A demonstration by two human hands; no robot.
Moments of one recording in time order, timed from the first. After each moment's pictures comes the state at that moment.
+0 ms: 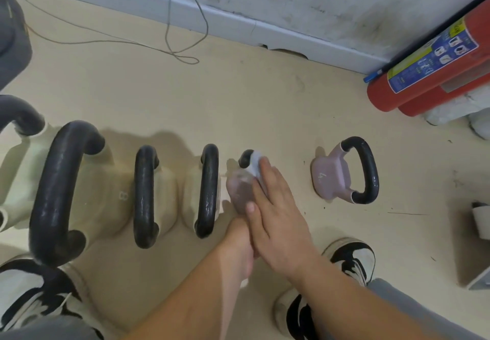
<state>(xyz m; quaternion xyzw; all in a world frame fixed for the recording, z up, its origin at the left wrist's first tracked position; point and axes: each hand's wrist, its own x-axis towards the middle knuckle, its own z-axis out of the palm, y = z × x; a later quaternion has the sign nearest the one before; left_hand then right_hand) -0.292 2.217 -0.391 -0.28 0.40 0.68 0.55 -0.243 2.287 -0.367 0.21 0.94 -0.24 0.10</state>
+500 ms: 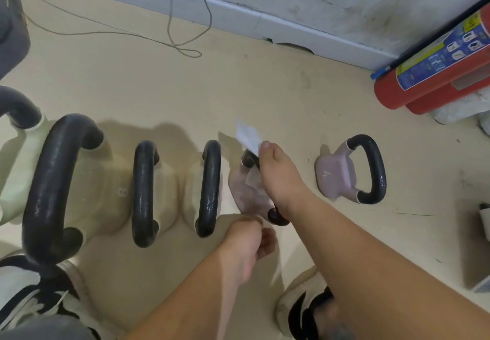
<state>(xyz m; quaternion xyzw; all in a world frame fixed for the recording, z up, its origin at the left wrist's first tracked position) -0.294 2.218 -0.423 -0.32 0.51 0.53 0.60 -0.330 2.315 -0.361 0.44 0.78 -0.44 0.08</state>
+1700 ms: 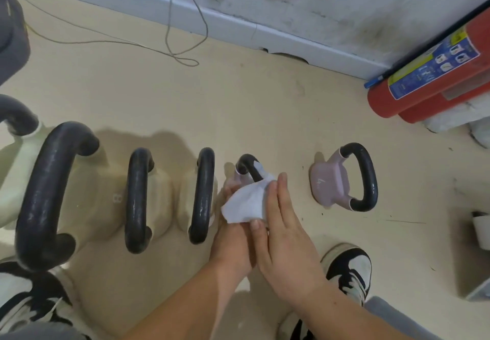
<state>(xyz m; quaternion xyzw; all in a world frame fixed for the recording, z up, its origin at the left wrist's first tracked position) -0.292 2.208 -0.434 0.12 0.74 0.59 0.32 -0.226 2.281 -0.353 0.27 0.93 -0.24 0.12</state>
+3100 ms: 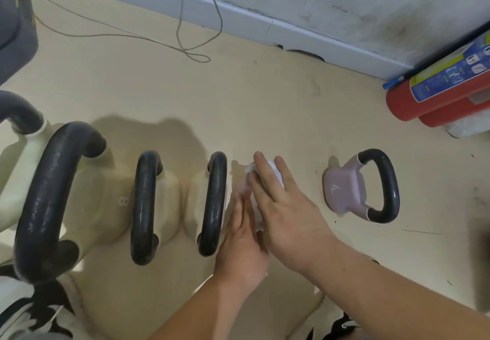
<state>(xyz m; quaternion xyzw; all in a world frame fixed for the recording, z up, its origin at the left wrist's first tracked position) -0.285 2.204 -0.471 0.21 0.83 0.40 0.31 -0.291 2.316 -0.362 0.02 0.98 -0.02 0.22</state>
